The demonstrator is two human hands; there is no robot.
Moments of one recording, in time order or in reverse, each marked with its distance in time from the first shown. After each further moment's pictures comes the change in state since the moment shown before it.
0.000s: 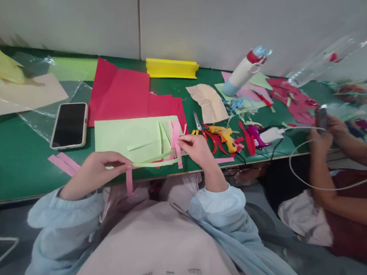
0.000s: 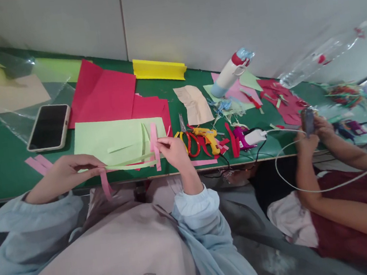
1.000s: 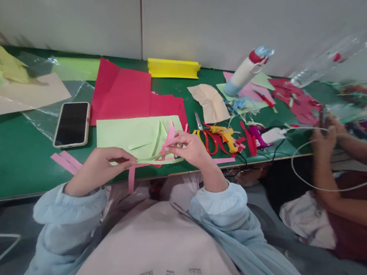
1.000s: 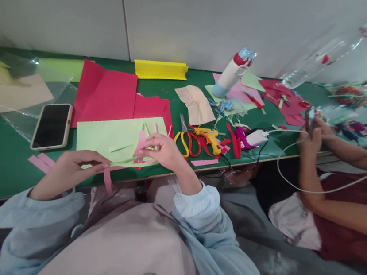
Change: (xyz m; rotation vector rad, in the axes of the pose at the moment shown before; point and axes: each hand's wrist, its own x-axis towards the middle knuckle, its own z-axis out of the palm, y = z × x) left_hand 0.005 0.005 0.002 0.048 0.056 0.048; right_hand -0.003 -0.040 0.009 0.173 -0.166 -0.098
